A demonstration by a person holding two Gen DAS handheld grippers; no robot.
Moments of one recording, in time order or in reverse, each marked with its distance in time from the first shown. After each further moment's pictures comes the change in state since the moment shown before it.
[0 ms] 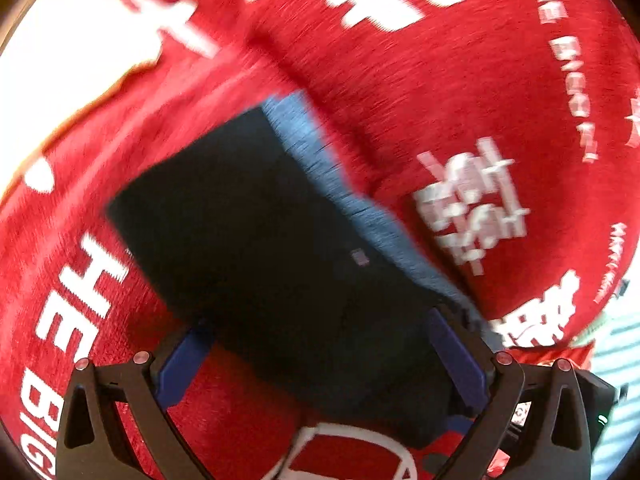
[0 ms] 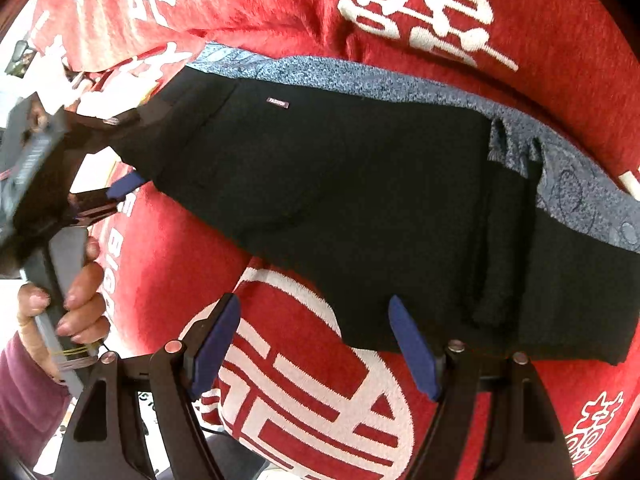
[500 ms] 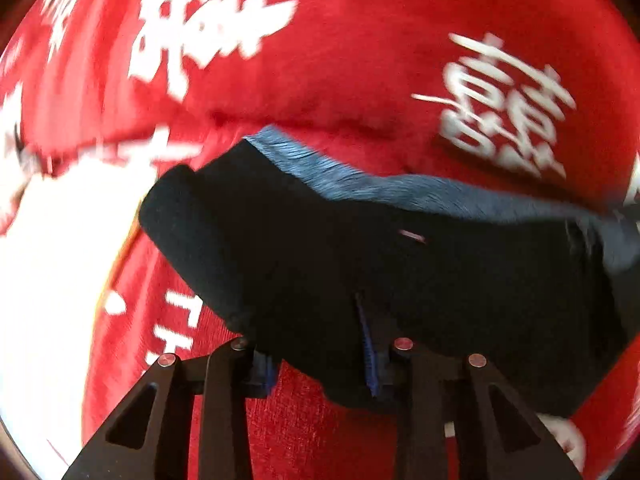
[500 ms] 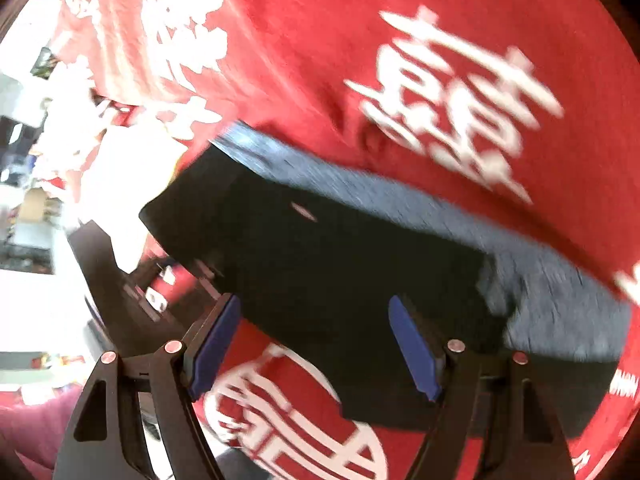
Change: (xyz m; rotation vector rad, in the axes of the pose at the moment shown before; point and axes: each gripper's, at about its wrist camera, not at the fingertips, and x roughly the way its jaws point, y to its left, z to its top) left arm 0.020 -0.080 -0.045 0.618 -0.152 0.509; right arm -0.049 0.007 0.095 -0.072 -0.040 0.117
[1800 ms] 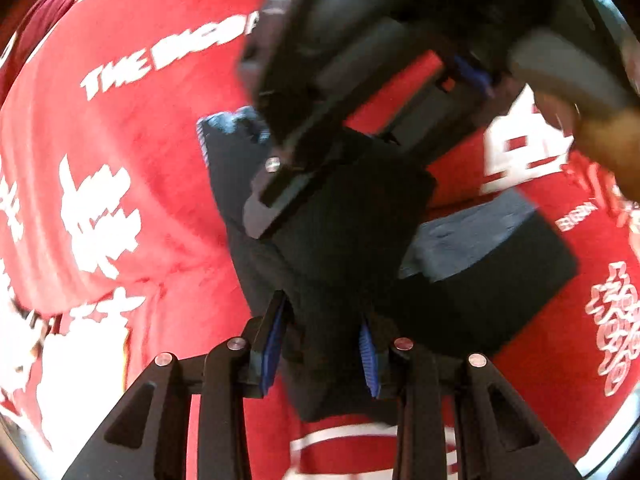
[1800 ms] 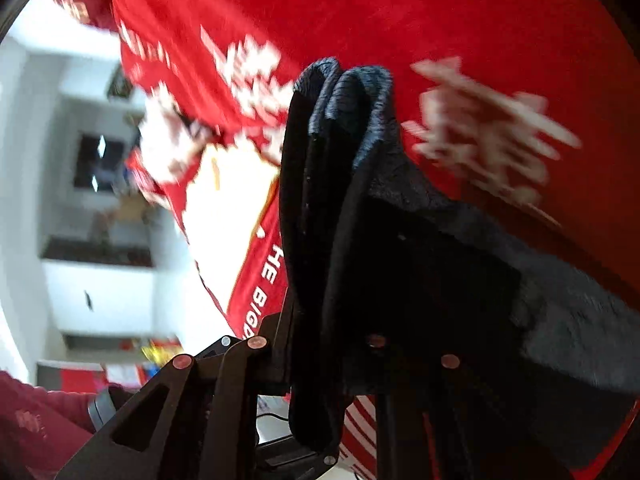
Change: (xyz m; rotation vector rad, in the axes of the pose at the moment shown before) left arm -0.131 -0.189 0.028 0.379 -0.179 -0.106; right arm -0.073 -0.060 -0.011 0.054 -0.028 0.398
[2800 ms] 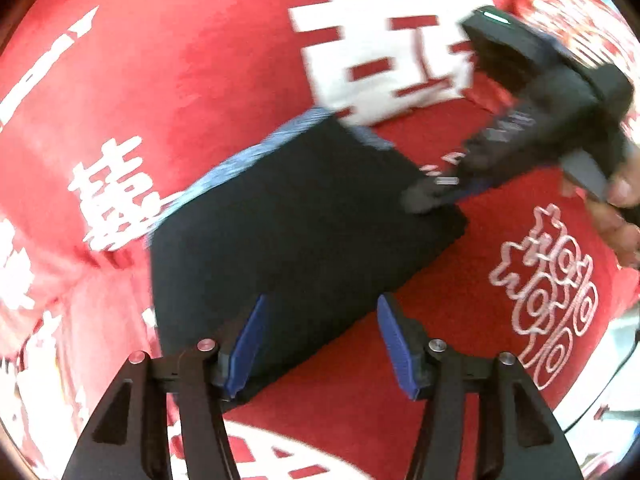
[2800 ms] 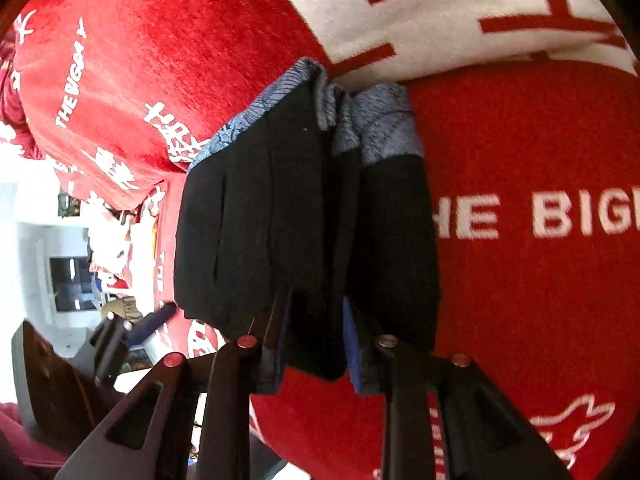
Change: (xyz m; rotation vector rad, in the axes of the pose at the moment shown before) left arm 0.039 -0.127 0.003 0.138 0.209 -0.160; right arm -0.111 -0.250 -0.164 0.394 -0.169 -0.105
